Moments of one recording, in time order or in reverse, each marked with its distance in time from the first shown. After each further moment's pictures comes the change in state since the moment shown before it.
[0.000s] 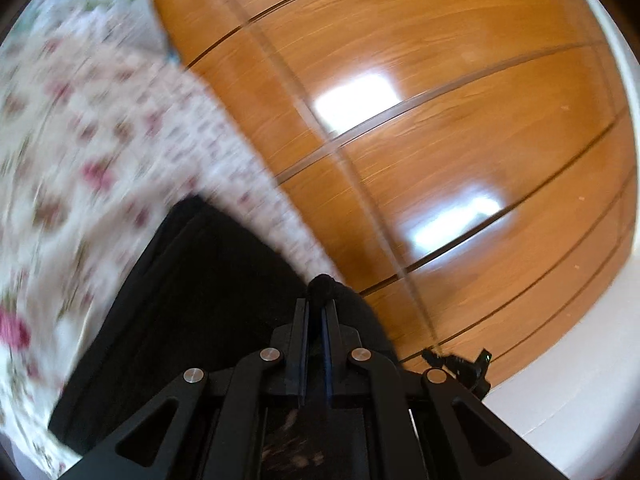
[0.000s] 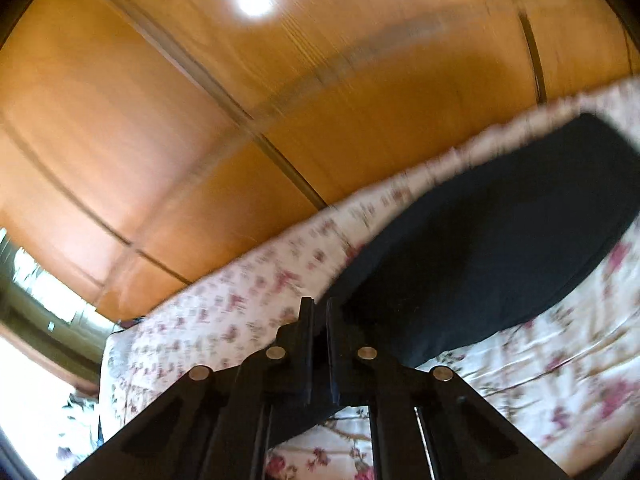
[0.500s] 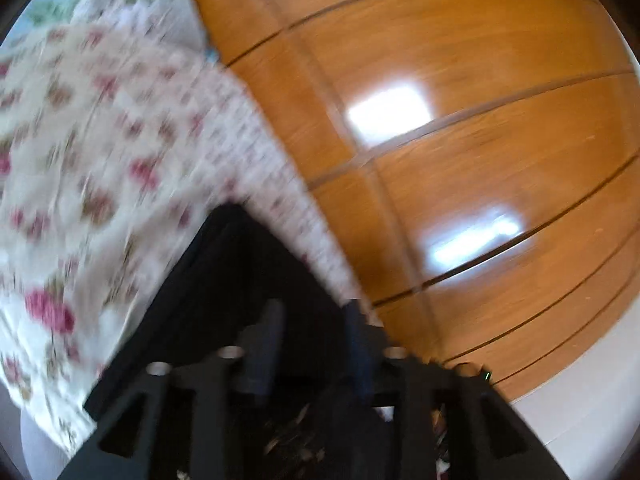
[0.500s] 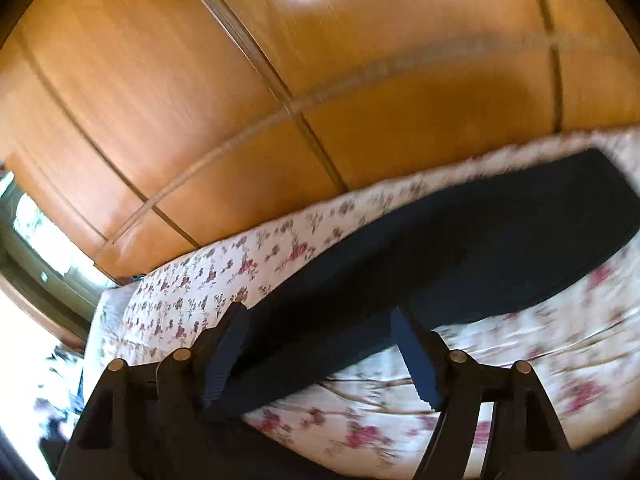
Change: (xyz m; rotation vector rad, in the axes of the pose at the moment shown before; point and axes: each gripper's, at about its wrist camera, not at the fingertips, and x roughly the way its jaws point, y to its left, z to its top) left arm -0.010 0.024 -0.004 -0.137 0.019 0.118; right arm 0.009 0.016 -0.014 -0.089 0.112 -0.018
